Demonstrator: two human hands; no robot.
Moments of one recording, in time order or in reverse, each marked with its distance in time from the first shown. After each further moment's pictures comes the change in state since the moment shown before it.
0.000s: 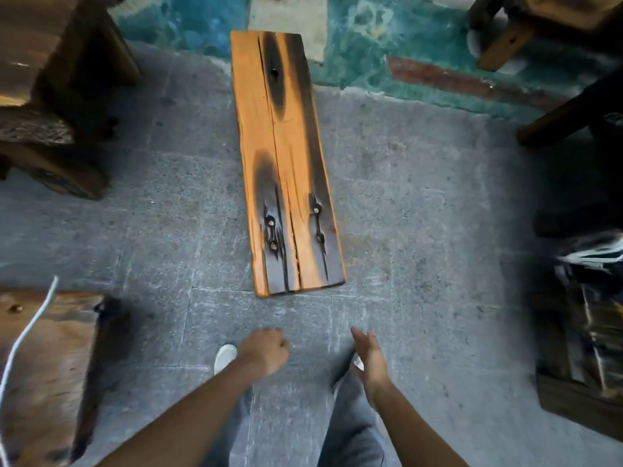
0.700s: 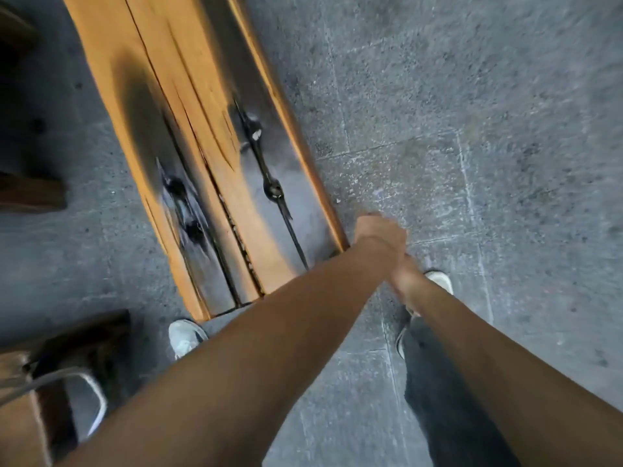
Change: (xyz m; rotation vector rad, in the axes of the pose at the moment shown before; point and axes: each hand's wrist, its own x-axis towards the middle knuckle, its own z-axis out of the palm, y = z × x) left_hand 0.368 0.231 0.097 0.956 -0.017 0.209; right_hand 0.388 -0.037 -0.005 -0.239 0.088 0.177
